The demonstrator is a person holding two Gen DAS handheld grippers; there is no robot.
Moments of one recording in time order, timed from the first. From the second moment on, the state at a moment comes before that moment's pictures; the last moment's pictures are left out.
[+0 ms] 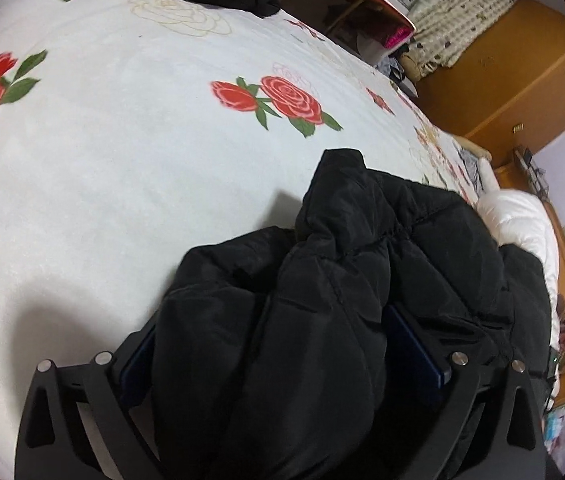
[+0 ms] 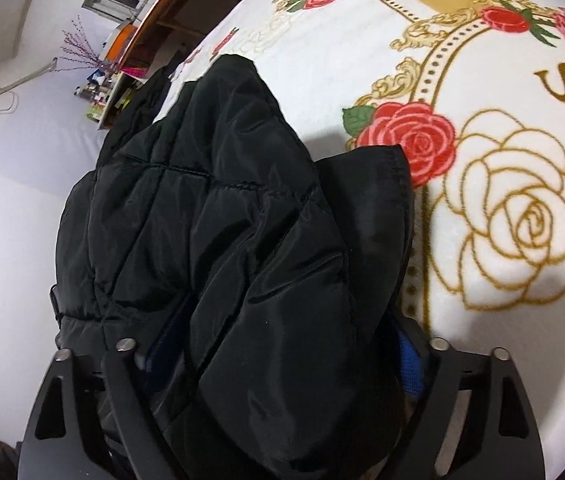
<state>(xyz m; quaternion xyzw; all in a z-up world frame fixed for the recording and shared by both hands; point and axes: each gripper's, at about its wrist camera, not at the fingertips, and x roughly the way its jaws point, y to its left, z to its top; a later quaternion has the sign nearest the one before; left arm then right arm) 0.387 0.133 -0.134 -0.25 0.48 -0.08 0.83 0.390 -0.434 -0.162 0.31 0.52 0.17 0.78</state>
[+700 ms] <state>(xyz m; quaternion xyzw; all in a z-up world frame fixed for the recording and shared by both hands) 0.367 0.135 -0.132 -0.24 0.51 -0.08 0.83 0.388 -0.433 -0.157 0.31 0.52 0.18 0.78</state>
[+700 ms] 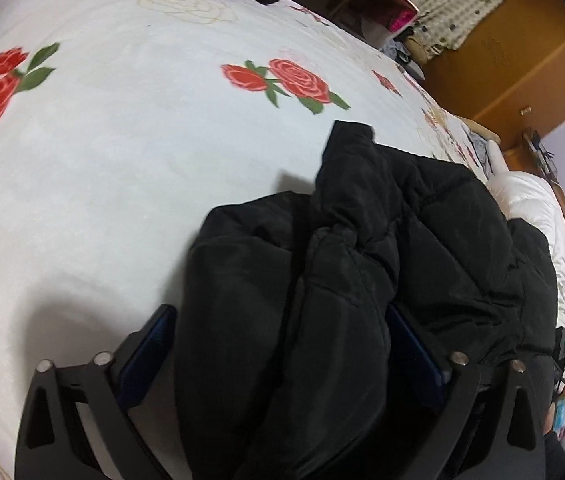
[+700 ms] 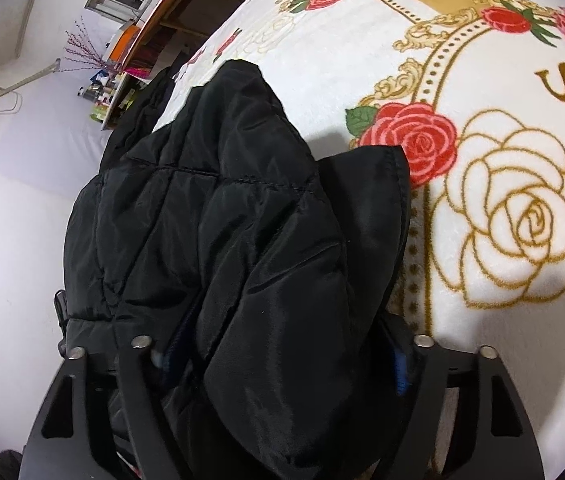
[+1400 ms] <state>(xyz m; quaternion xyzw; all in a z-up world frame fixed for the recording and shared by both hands) 0.322 0.122 0.024 -0.15 0.43 -0.08 0.89 0.331 -0.425 -0.042 0.27 0.46 0.17 0.83</state>
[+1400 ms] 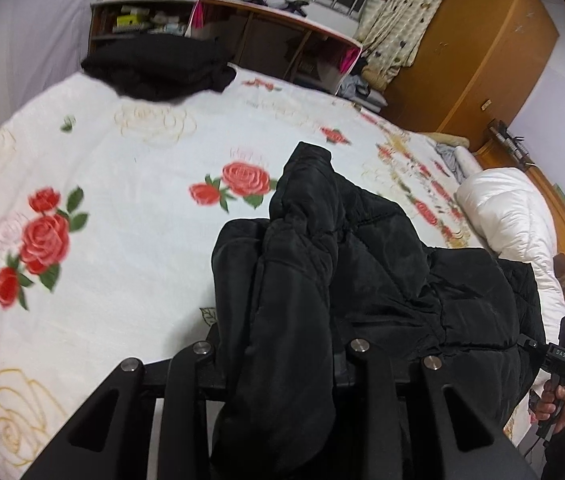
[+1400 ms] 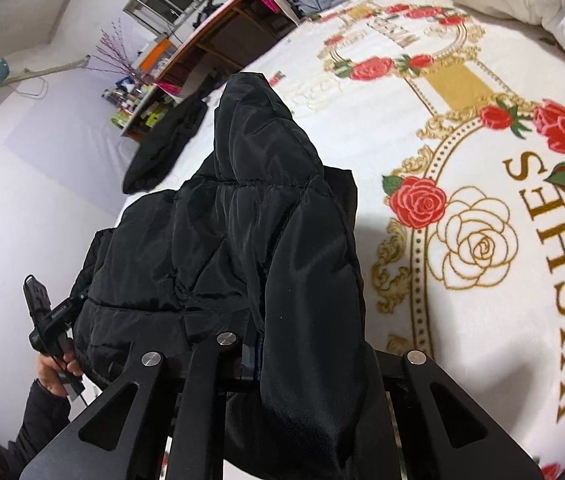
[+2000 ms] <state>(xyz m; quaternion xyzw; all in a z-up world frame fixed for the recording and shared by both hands) 0.189 0.130 0.012 -0.17 0.43 -0.11 0.88 0.205 -0.420 -0.001 0.26 0.46 0.17 0.83</state>
